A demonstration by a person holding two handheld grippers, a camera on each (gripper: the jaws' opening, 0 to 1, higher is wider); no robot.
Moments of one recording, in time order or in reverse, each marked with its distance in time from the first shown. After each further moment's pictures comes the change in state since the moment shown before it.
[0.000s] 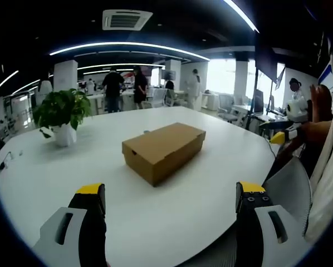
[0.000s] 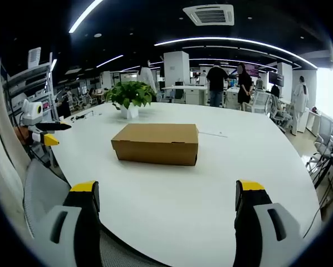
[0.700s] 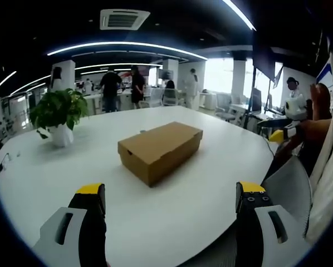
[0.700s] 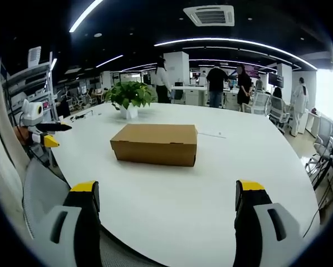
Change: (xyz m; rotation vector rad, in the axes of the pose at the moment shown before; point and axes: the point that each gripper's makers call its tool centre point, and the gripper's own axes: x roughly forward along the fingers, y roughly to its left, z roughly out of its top) left arm 0.008 -0.007 0.000 0.009 0.005 -0.018; right arm -0.001 -0.004 0.002 -0.006 -0.003 -0.004
